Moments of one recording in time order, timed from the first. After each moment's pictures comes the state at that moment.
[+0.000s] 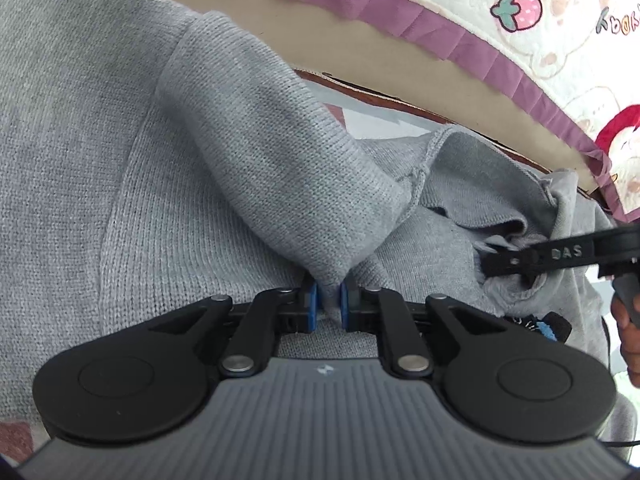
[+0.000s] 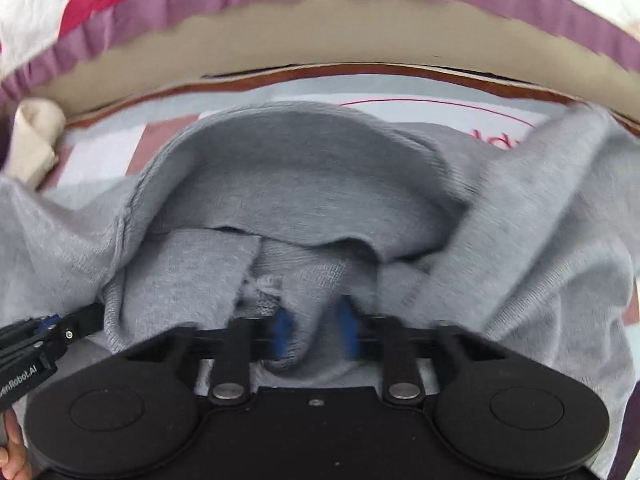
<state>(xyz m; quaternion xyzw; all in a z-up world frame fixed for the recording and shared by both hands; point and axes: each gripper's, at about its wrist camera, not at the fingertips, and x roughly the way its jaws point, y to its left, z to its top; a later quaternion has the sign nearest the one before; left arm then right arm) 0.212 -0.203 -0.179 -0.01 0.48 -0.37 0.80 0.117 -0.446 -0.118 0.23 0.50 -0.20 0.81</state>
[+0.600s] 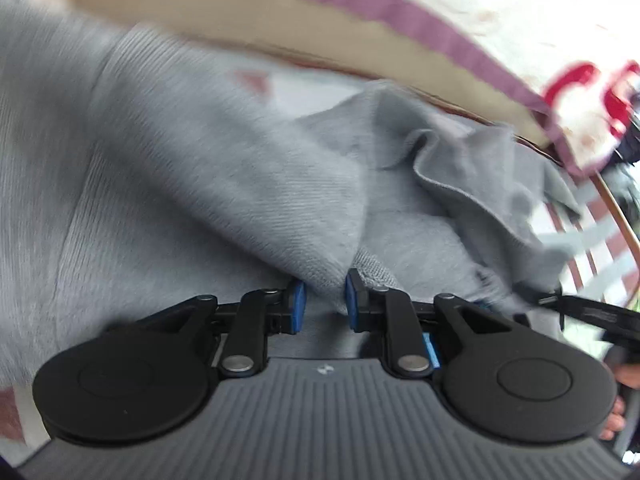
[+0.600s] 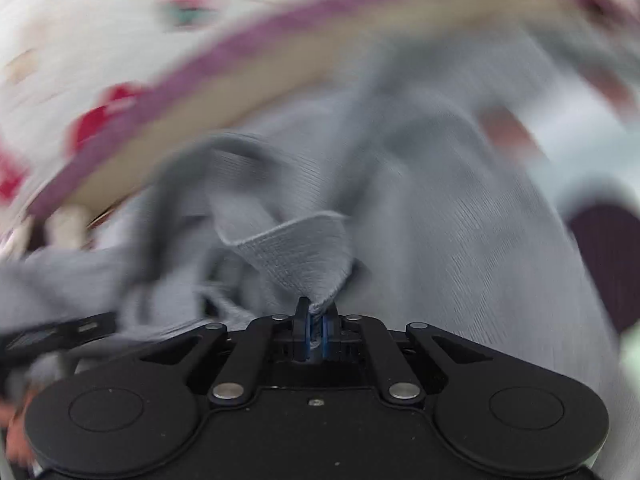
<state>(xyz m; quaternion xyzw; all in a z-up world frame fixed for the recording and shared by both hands) 0.177 -0.216 -0.134 0.02 0.46 -0.48 0.75 -0.049 -0.462 -0.138 0.39 0.36 -0.27 0.80</state>
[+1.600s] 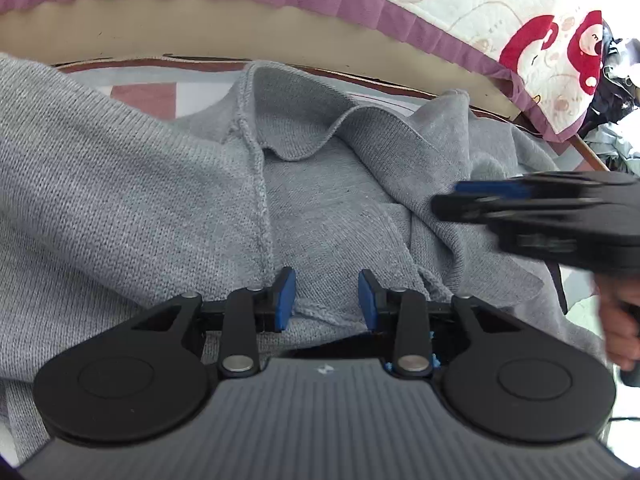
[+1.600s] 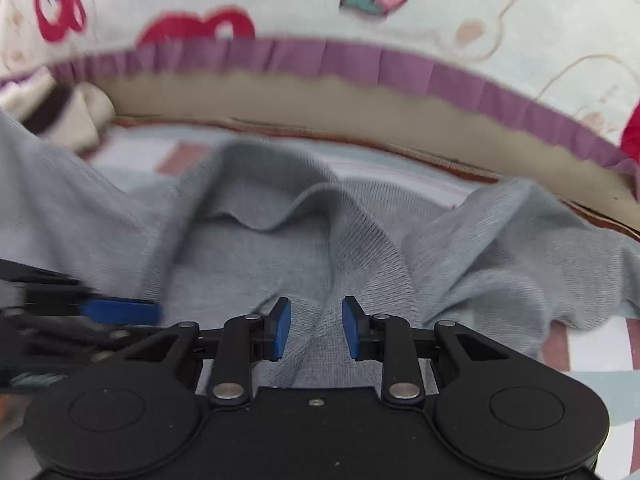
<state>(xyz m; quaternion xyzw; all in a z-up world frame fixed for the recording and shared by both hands) 0.138 -0.260 -0.163 0.06 0.46 -0.49 0.74 0.053 -0.433 -0.112 0.06 0.44 -0.17 0.88</state>
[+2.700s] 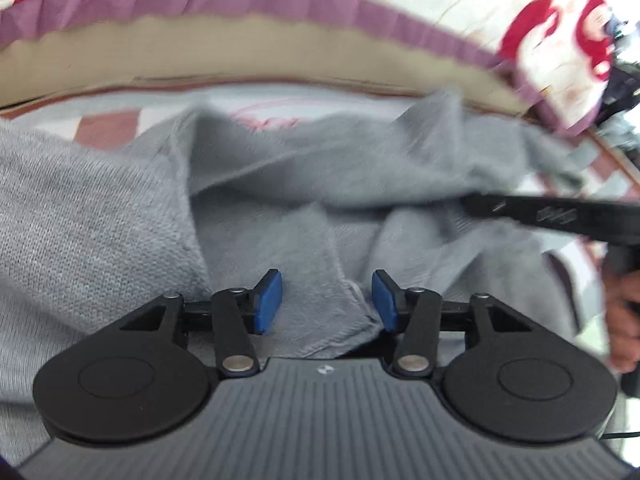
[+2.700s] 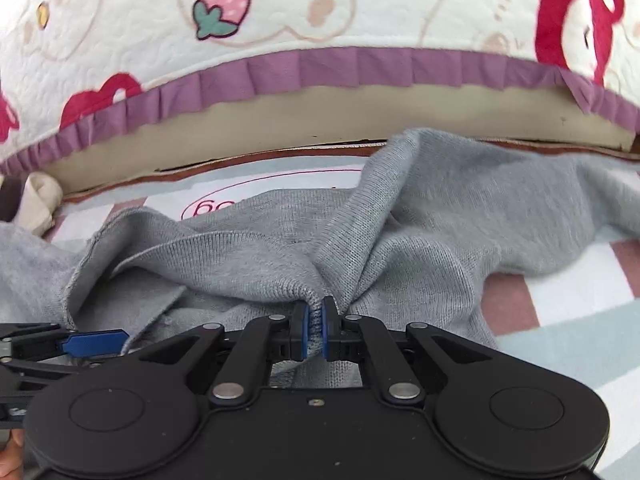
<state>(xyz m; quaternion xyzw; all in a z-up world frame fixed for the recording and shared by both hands) 0.110 -0.308 -0.167 0.09 0.44 -0.46 0.77 -0.017 -0.503 -0.113 0.18 0.38 -0.21 0.88</state>
